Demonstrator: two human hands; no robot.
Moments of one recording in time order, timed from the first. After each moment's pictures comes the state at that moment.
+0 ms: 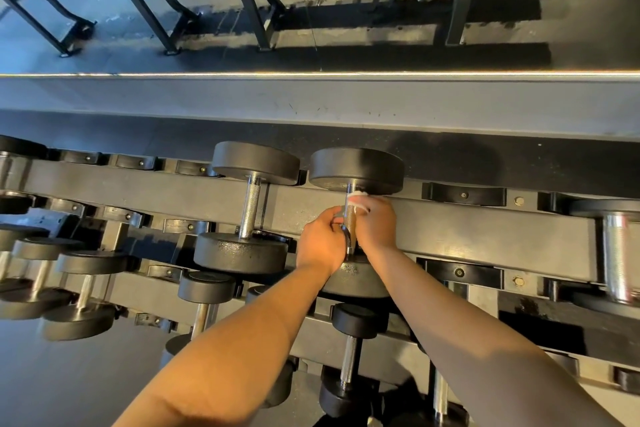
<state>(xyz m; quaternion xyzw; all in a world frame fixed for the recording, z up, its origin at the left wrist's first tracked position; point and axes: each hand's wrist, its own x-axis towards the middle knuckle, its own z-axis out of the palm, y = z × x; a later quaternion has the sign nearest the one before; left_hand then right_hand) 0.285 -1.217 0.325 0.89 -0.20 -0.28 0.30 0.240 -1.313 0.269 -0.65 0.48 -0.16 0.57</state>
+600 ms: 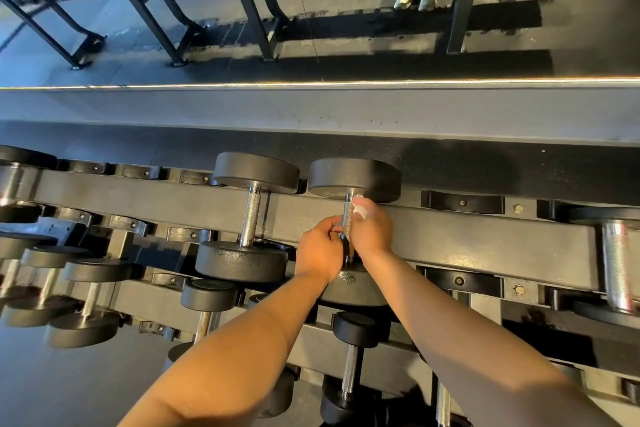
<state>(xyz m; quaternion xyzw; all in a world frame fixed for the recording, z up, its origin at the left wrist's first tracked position) 0.283 -1.218 0.329 0.89 -0.19 -0.28 0.30 0.241 -1.314 0.290 -0.65 0.49 -0.12 0.56</state>
